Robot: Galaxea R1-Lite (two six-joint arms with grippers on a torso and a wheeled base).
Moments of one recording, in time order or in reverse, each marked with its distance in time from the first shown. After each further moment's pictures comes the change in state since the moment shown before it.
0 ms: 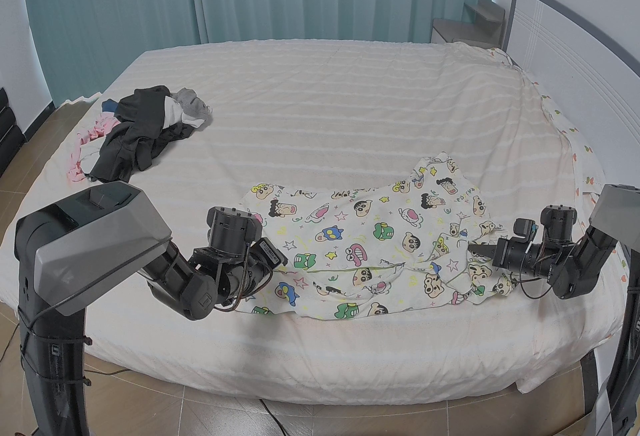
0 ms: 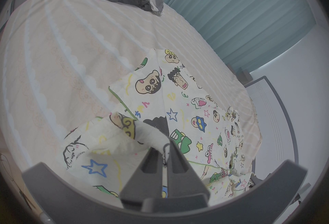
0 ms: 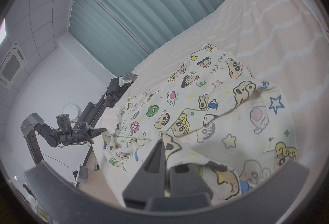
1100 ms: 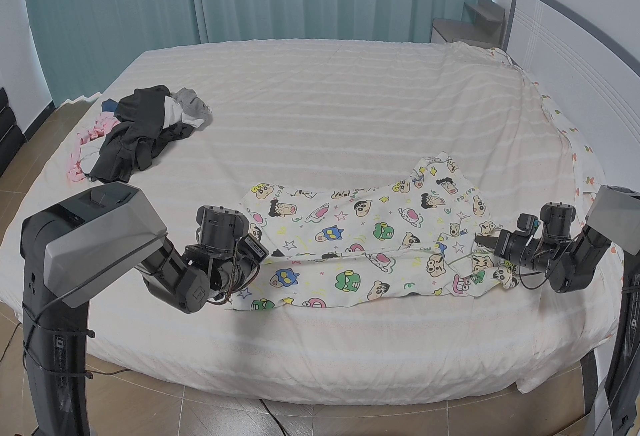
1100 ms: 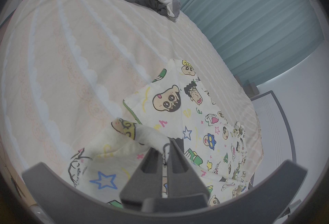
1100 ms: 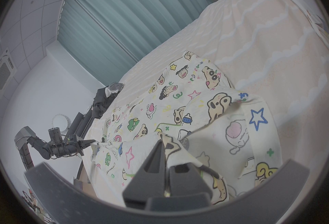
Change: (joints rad) left arm 0.063 0.043 -0.034 -0.006 0.010 -0.068; right arm -0.037 0.073 -0.115 0.012 -0.088 0.063
